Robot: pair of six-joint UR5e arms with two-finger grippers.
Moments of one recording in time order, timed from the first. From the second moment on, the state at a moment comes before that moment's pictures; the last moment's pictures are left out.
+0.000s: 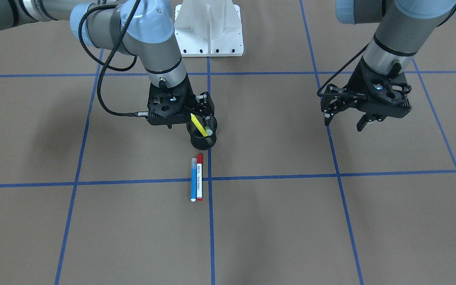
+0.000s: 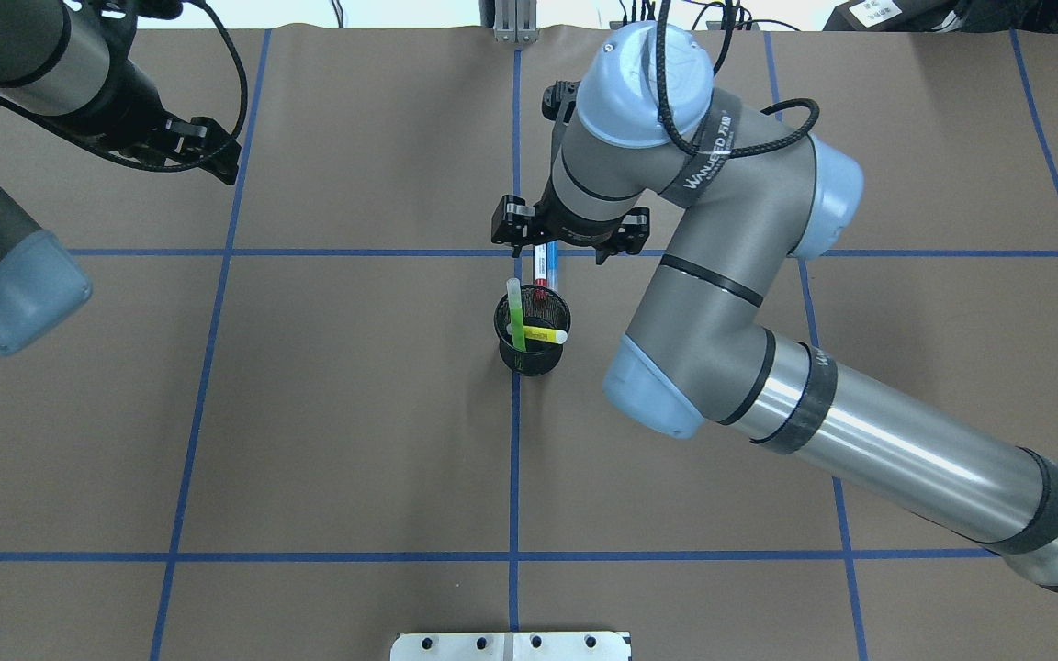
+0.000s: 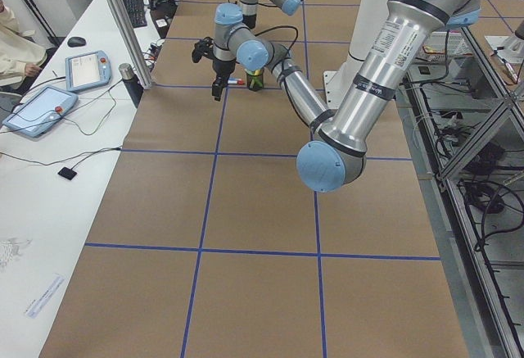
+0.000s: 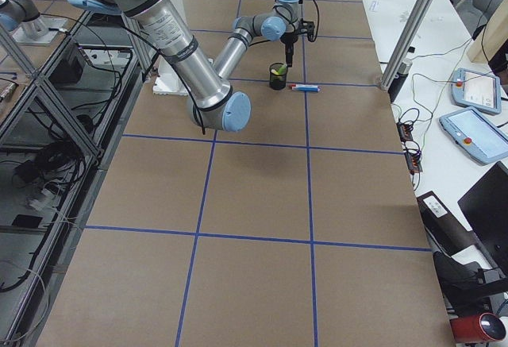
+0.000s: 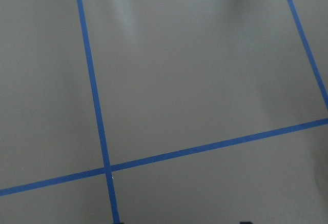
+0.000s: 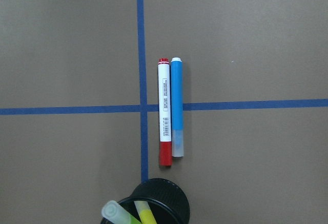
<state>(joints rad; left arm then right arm) -0.97 -2.04 -1.93 -1.48 -2.08 -0.68 0.64 -0.75 1.62 -1.58 1.94 1.20</state>
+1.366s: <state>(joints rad) -0.97 -2.03 -1.94 -1.49 -2.08 -0.67 0.56 -0.68 1.46 -1.48 1.87 1.26</state>
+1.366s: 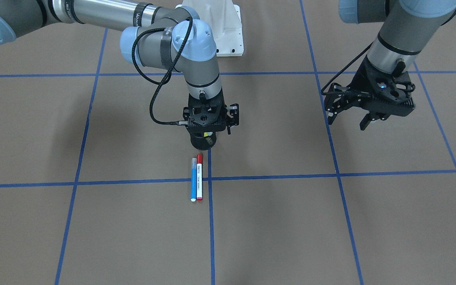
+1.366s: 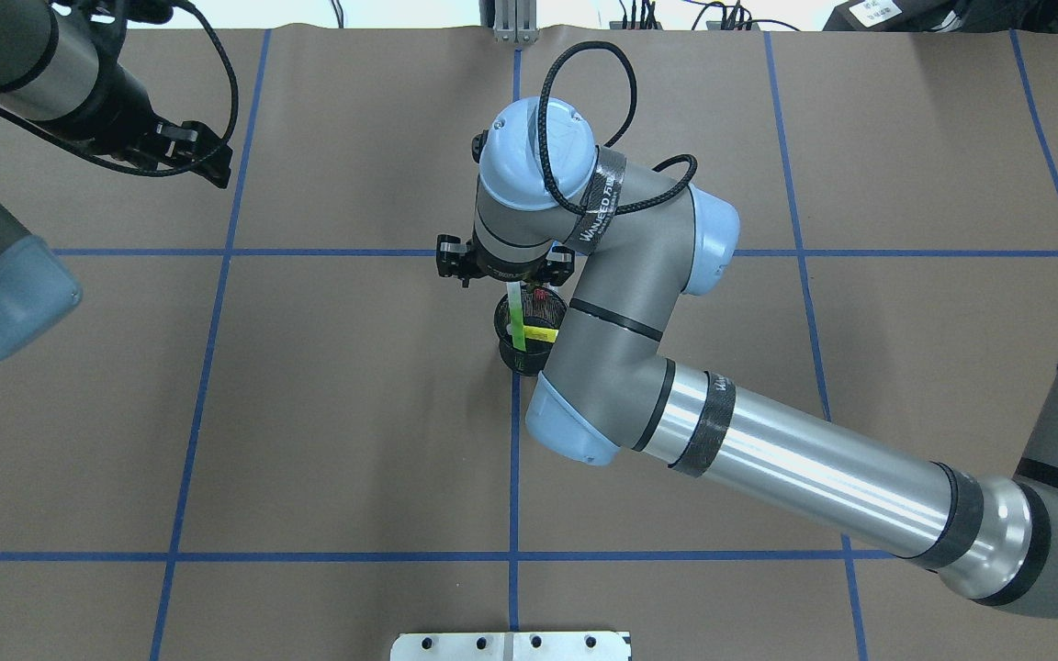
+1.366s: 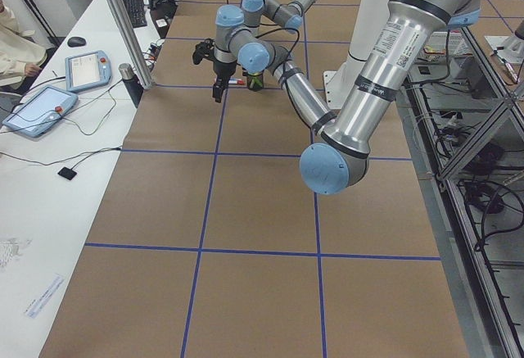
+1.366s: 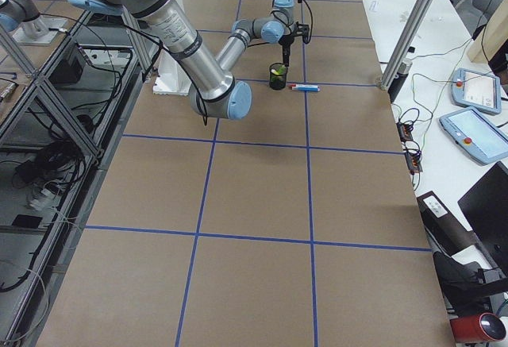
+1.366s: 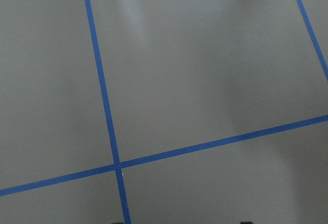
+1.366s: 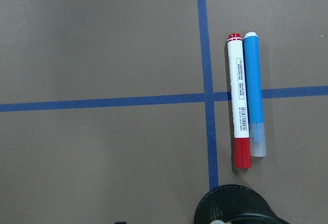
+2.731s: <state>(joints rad) -0.97 -2.03 -1.94 -1.49 -2.08 -0.67 0.56 -0.68 1.46 -1.48 1.87 1.24</state>
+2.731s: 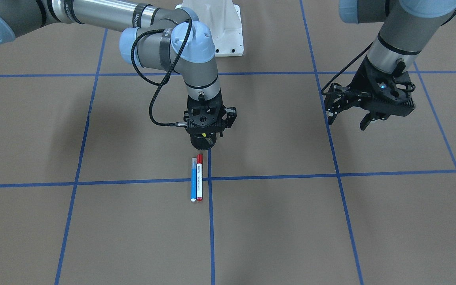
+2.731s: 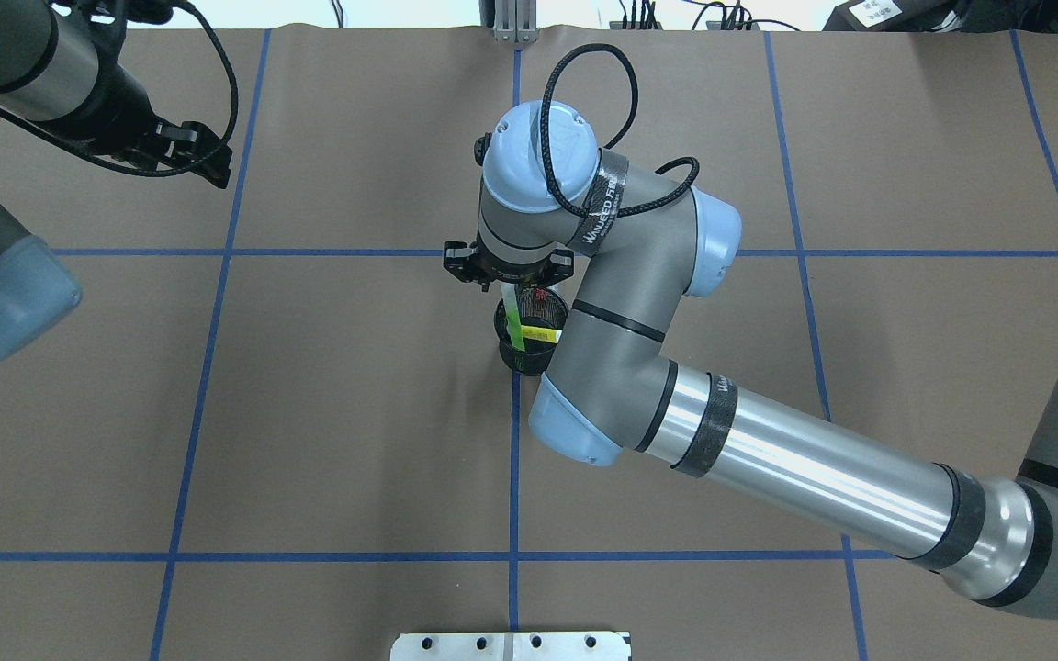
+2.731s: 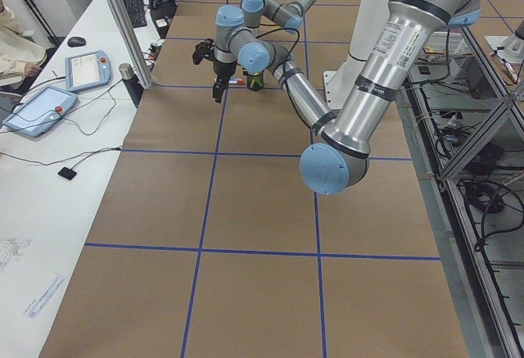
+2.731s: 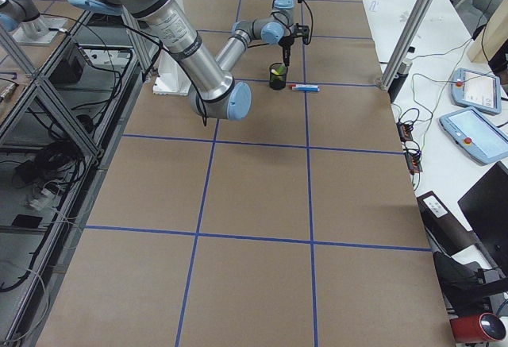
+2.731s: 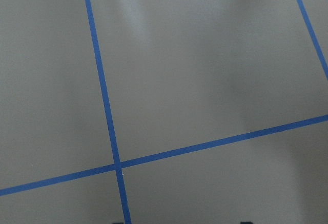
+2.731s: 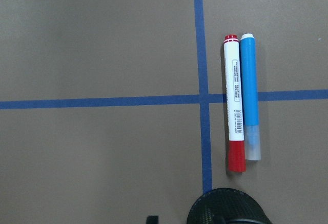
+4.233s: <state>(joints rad) -0.98 -2.03 -1.94 -1.49 -2.08 -0.67 0.56 -0.70 1.48 -1.49 1.87 1.24</state>
